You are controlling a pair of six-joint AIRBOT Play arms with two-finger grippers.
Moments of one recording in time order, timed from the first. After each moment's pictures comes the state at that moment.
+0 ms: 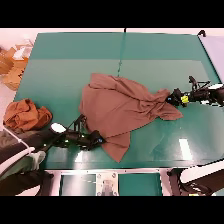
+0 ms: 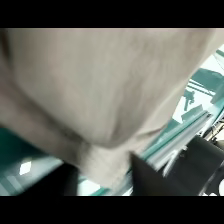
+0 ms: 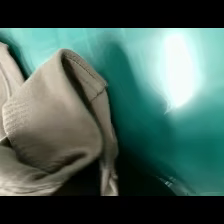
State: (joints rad) left arm -0.50 -1.27 0.38 0.25 -0.74 -1.28; right arm -0.46 -1.76 1.20 -0.85 1.16 1.17
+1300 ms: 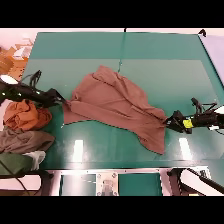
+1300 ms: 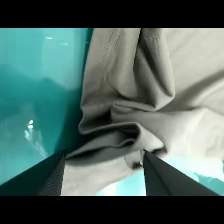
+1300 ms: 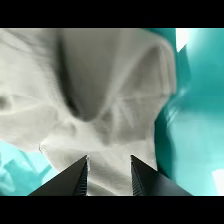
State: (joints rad) left arm 0.25 -1.49 1.13 0.88 -1.24 -1.21; right arm -0.47 -1.13 0.65 -0.97 1.27 1.41
